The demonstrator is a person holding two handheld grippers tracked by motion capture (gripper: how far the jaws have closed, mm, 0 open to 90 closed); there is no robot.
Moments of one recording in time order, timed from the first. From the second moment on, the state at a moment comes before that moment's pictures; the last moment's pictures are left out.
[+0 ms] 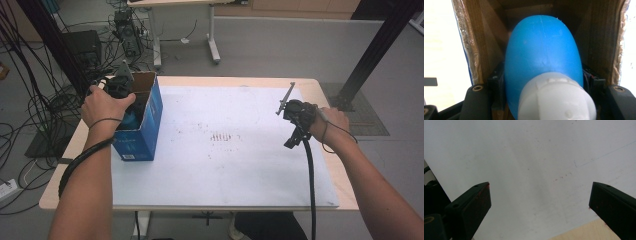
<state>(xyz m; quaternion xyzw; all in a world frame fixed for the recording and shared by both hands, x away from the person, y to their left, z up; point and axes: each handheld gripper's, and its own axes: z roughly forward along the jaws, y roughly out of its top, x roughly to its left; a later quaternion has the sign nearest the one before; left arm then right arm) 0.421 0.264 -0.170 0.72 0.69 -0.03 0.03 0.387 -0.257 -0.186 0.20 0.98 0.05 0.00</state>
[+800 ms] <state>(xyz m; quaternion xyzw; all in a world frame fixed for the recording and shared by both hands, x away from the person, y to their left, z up) 0.425 0.262 -0.165 0.72 0.70 -0.03 0.03 0.387 -0.256 -0.189 0.20 0.98 0.05 0.00</state>
